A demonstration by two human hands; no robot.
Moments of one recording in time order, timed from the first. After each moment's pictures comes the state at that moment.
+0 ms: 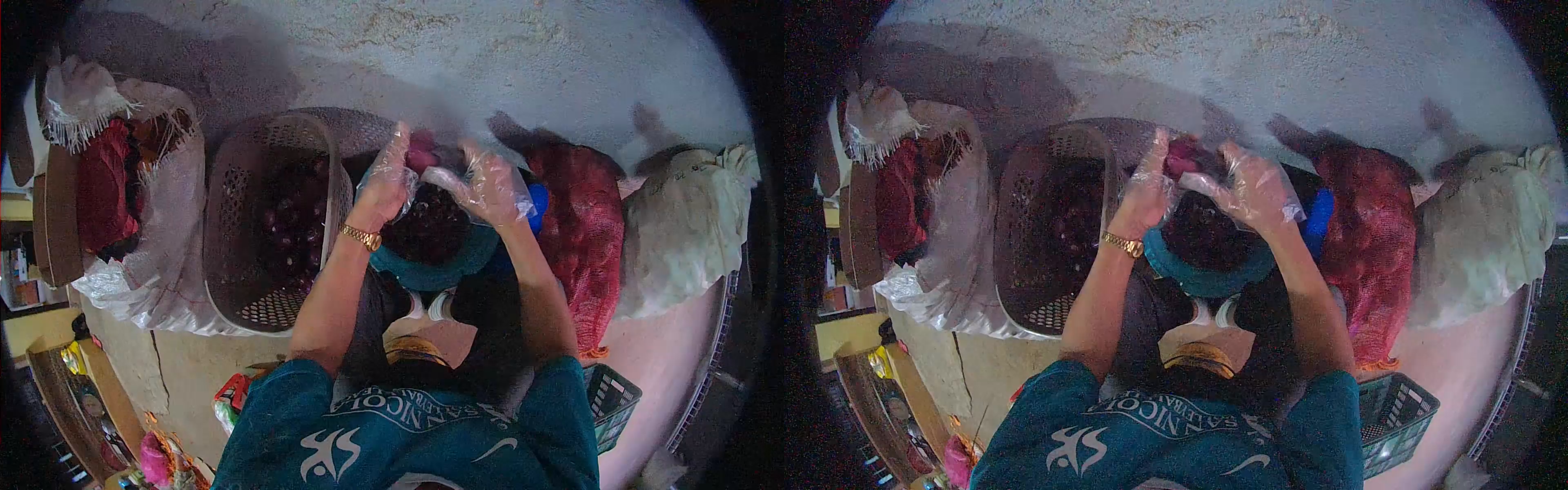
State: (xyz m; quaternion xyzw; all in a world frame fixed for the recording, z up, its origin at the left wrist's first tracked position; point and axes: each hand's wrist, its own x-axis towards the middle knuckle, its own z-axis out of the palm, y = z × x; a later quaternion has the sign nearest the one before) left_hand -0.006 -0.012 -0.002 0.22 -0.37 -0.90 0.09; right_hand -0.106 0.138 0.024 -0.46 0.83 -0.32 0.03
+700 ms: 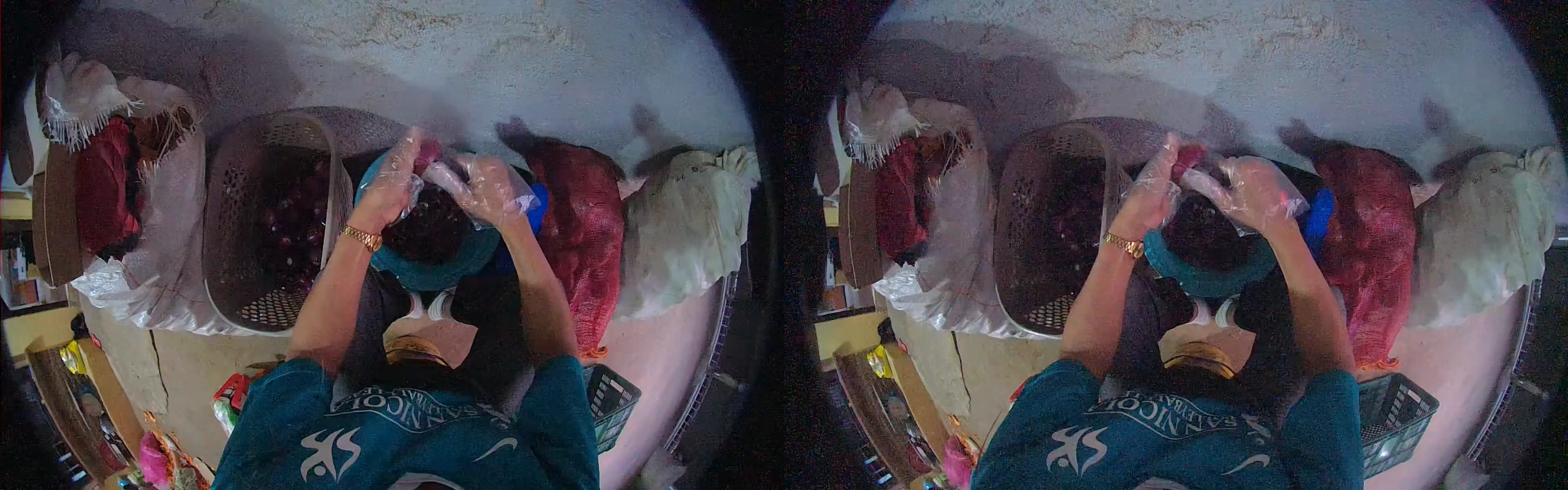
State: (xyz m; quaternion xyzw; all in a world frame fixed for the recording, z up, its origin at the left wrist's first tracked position) left_hand -0.005 -0.006 -0.004 0.23 -0.44 -0.86 0.10; right_hand -0.108 0.138 0.023 -0.49 0.82 -0.29 0.06
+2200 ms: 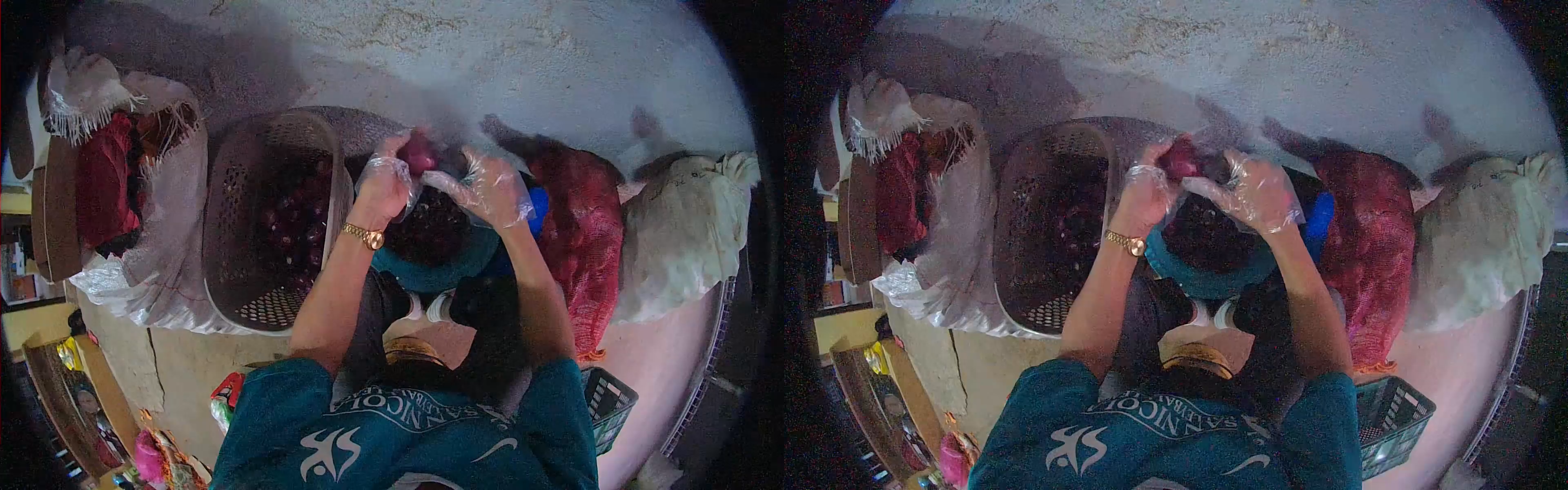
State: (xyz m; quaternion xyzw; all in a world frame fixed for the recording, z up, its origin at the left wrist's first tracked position) left_hand -0.005 -0.017 -0.008 0.22 -0.22 -0.94 0.14; right_hand -0.102 0.135 0.035 -0.44 0.85 -0.28 0.03
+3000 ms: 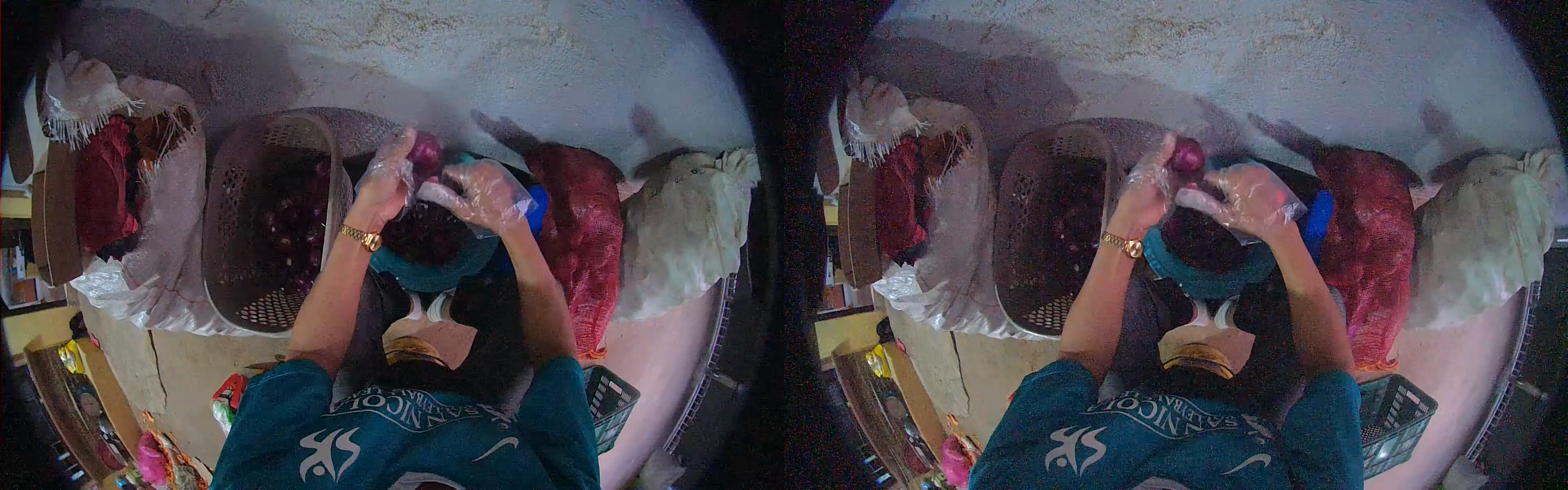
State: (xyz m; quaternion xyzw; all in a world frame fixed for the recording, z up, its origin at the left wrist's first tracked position) left_hand -0.003 -0.010 0.008 0.19 -0.33 -0.92 0.13; right_hand -0.108 0.141 0.026 -0.60 0.76 -0.27 0.04
